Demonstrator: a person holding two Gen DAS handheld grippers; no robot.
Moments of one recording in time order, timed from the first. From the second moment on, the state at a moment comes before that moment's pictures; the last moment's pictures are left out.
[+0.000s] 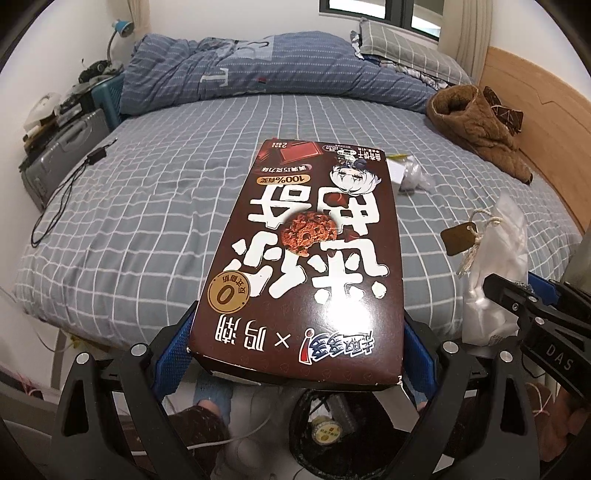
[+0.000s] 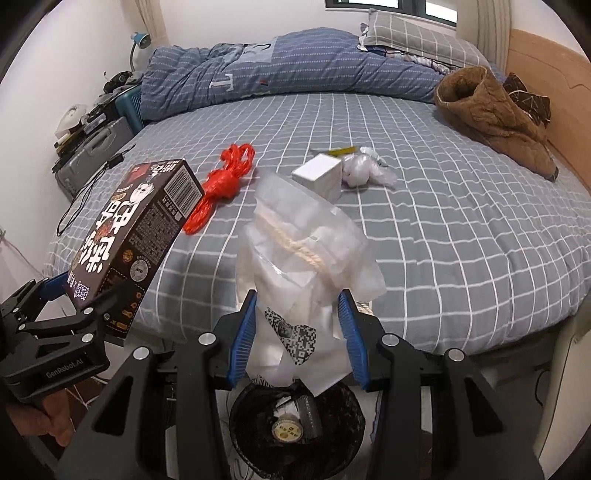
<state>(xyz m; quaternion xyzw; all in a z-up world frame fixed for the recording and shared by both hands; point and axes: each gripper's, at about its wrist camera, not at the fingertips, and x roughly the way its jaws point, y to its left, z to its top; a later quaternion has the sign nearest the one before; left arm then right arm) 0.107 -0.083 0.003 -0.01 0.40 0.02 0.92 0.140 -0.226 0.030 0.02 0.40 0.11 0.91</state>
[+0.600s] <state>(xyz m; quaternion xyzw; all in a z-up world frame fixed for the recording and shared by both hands) 0.109 -0.093 -0.027 -0.02 0.42 0.02 0.91 0.088 -0.223 -0.002 0.01 0.43 0.09 0.90</state>
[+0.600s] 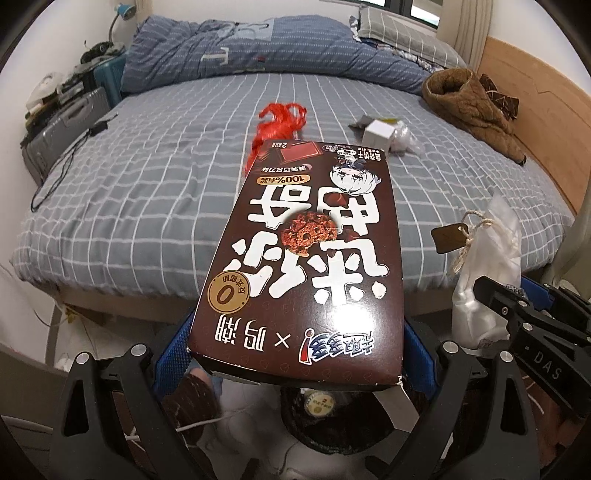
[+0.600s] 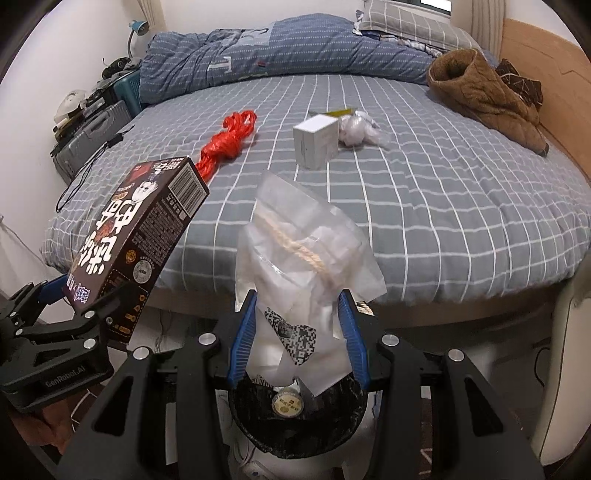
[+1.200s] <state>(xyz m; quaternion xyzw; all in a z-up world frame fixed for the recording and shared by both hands) 0.083 -0.088 -0.082 -0.04 0.47 0.02 0.88 0.063 -0.207 -0.058 0.01 0.47 0.09 0.88</state>
